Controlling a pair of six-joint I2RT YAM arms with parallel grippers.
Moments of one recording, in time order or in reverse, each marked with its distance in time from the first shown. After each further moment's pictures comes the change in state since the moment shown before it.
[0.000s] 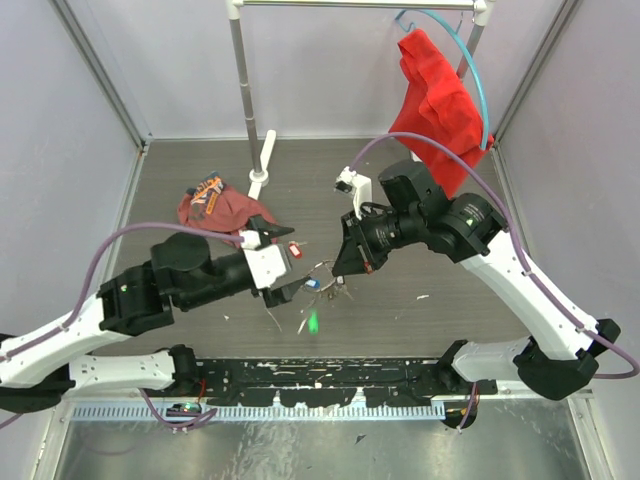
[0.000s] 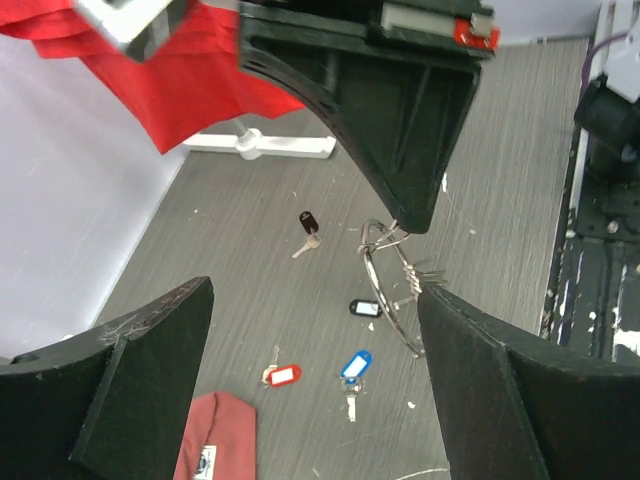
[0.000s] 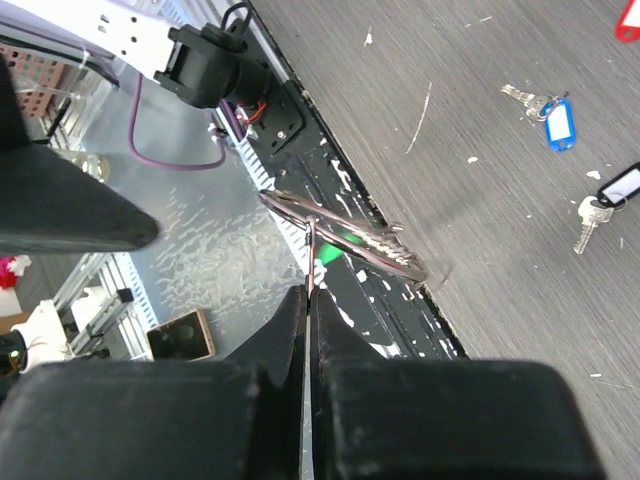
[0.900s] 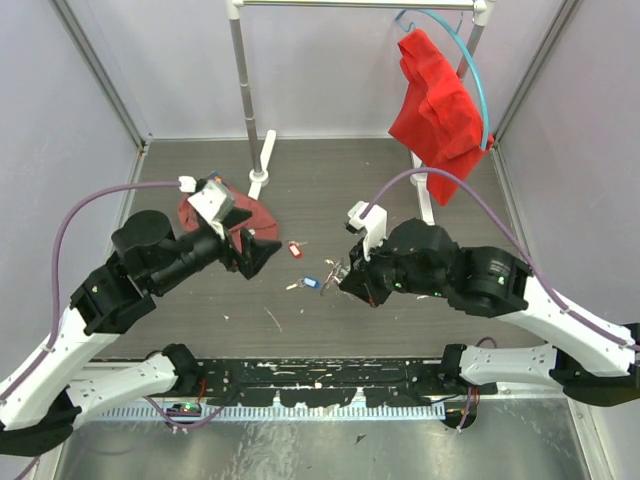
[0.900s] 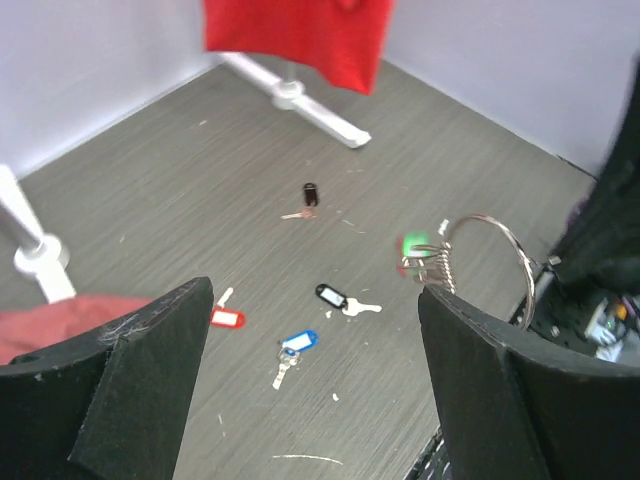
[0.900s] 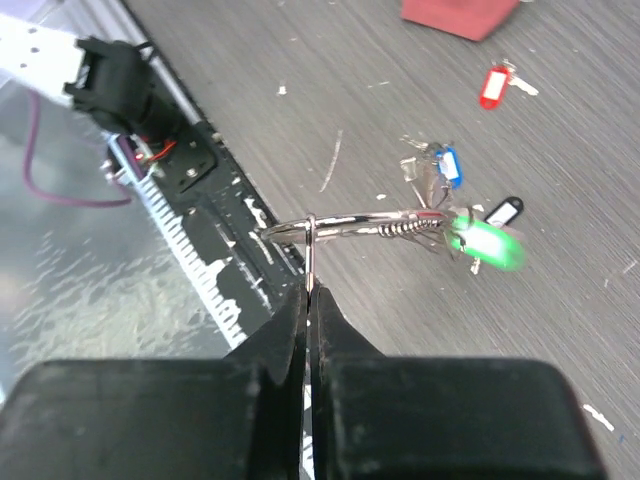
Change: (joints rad) left arm 0.379 -0.064 -0.018 -0.052 0.084 -0.449; right arm 0.383 -0.239 -0.230 0.177 0.601 0.056
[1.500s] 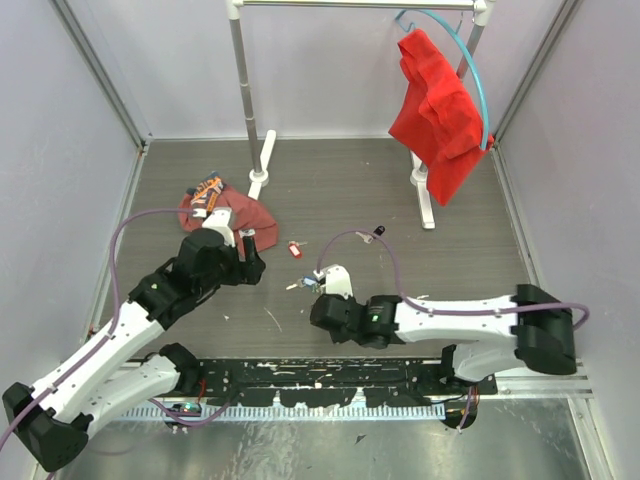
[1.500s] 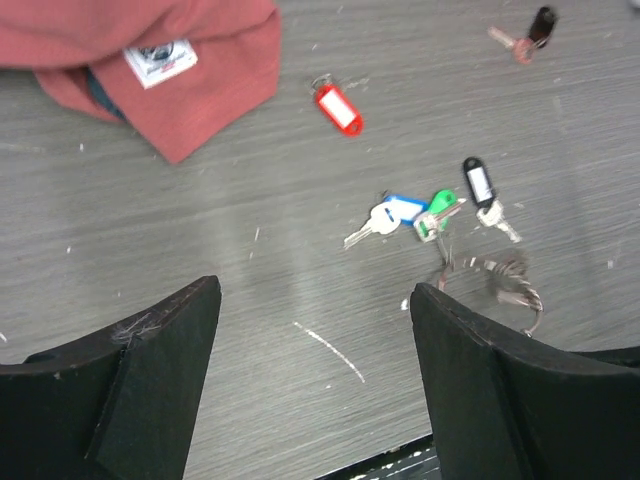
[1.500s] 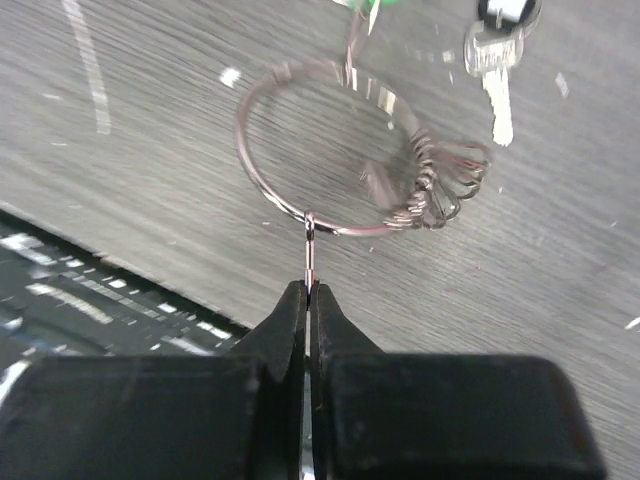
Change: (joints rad) left arm 0.180 0.000 -0.479 0.004 -0.189 -0.385; right arm 0.163 0.345 -0.607 0.409 0.345 0.517
